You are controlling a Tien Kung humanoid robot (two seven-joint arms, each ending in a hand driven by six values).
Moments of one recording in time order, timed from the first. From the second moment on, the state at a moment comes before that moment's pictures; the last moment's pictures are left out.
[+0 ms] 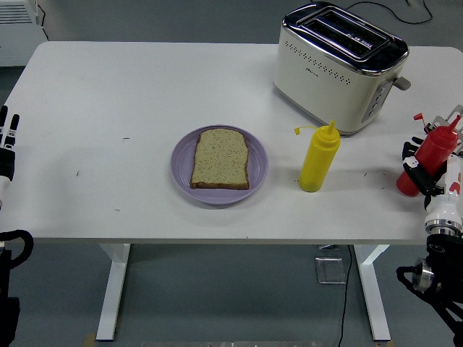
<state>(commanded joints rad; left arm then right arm) -0.10 0.02 -1.84 -1.39 0.42 0.09 -0.04 0.27 -0.30 0.88 1.06 -0.59 -0.65 0.65</state>
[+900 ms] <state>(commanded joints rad) -0.10 0.02 -1.84 -1.39 0.42 0.09 -0.04 0.11 -0.31 1.04 1.21 -0.86 -0.65 0.60</state>
